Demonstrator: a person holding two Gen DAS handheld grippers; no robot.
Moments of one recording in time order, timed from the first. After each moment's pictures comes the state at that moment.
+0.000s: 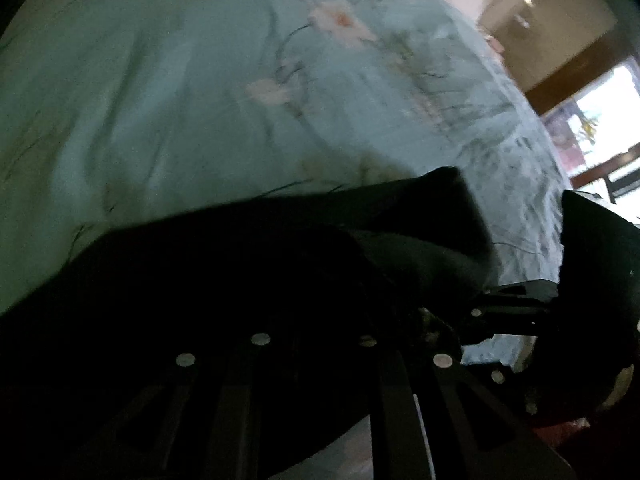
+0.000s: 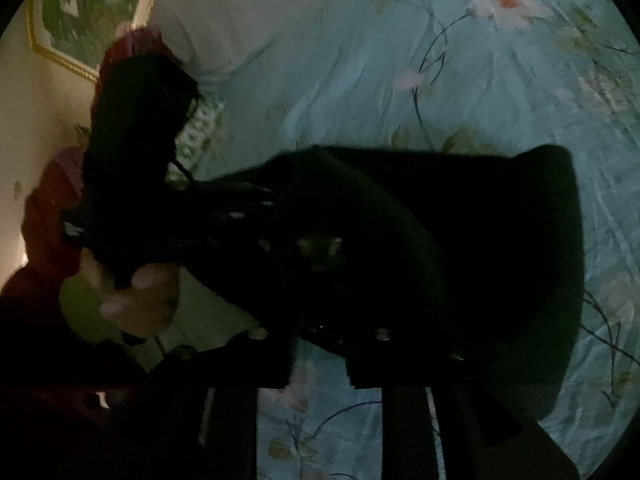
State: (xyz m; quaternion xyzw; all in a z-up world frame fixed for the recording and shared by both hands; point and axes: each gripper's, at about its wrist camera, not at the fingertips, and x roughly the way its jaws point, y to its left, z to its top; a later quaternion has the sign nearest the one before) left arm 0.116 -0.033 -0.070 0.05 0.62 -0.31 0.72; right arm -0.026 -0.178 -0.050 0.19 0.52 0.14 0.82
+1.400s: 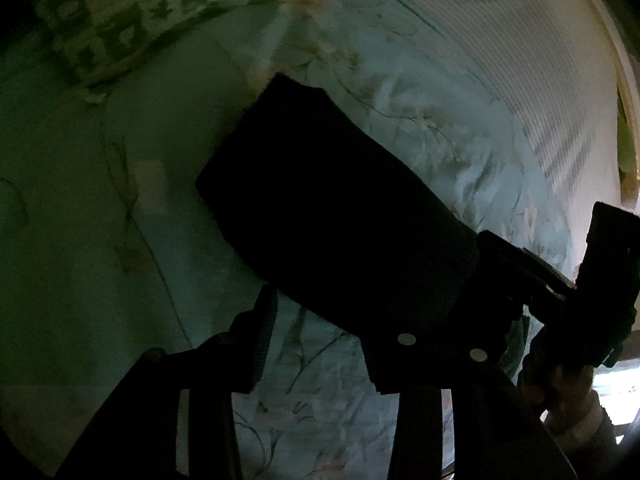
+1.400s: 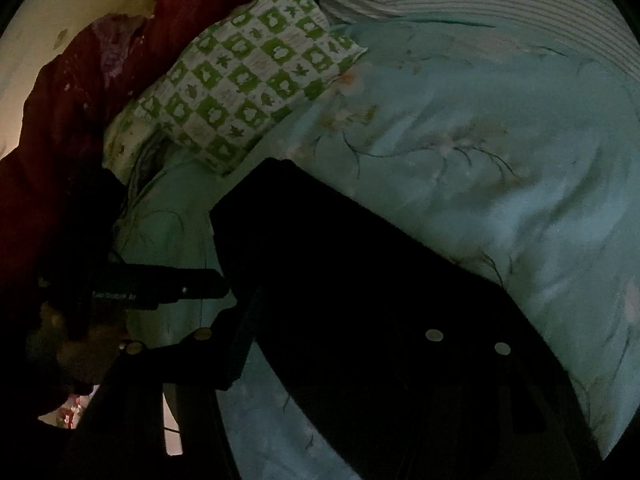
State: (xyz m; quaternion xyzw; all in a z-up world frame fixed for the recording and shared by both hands) left arm 0.034 0.271 -0.037 -0.26 0.58 0.00 0.77; right arm 0.109 0.006 -0.038 -0.01 0.55 0.31 0.78
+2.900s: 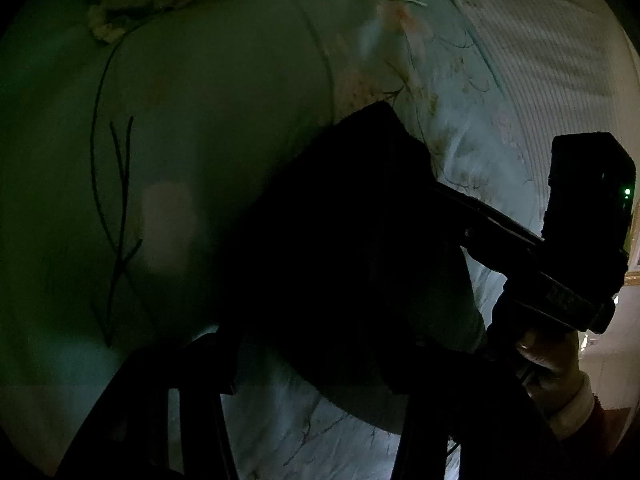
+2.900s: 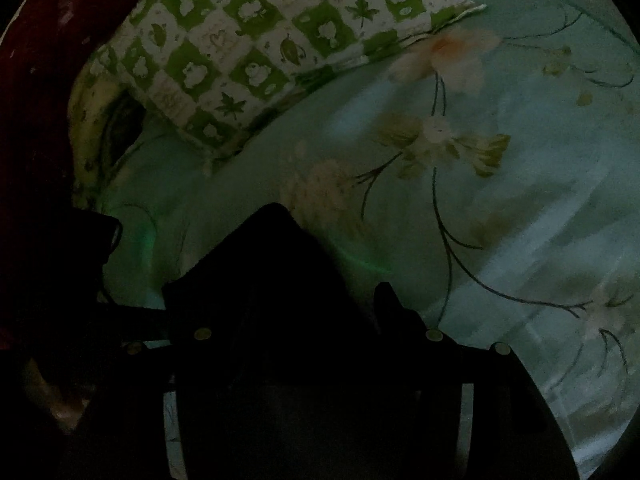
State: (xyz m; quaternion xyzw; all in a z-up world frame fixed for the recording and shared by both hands) left arm 0.061 0.301 -0.099 -0.40 0.56 0.03 0.73; right arm 0.215 0.122 -0.118 -0.09 0.62 0.39 0.68
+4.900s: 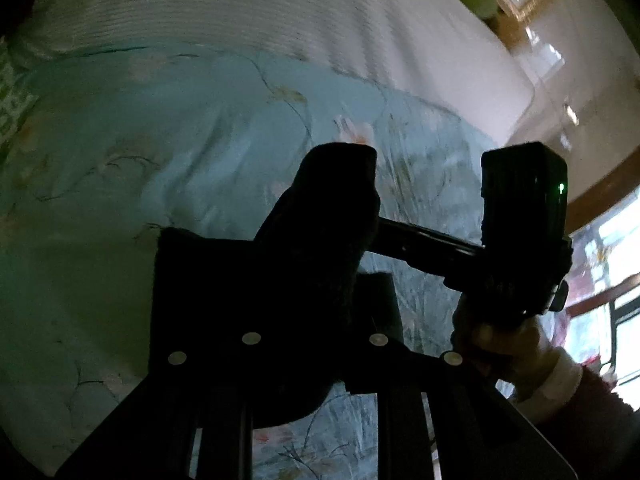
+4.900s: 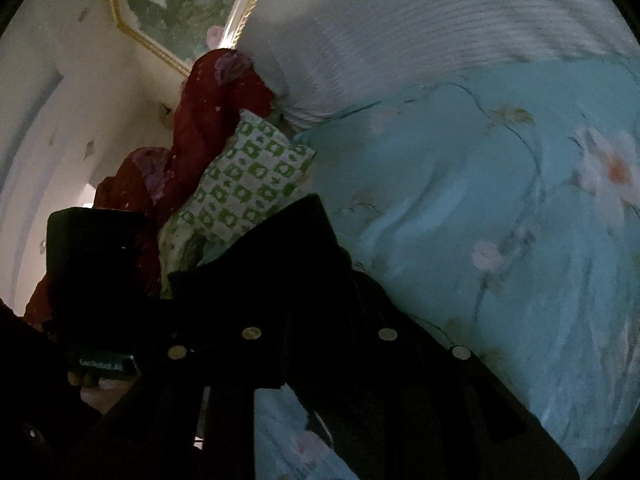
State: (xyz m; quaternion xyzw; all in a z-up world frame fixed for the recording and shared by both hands) left arm 0.060 -0.034 0.045 -0.08 0.54 -0.21 0.81; right arm 0.077 -0.219 0.036 0.17 0.44 0.30 0.83
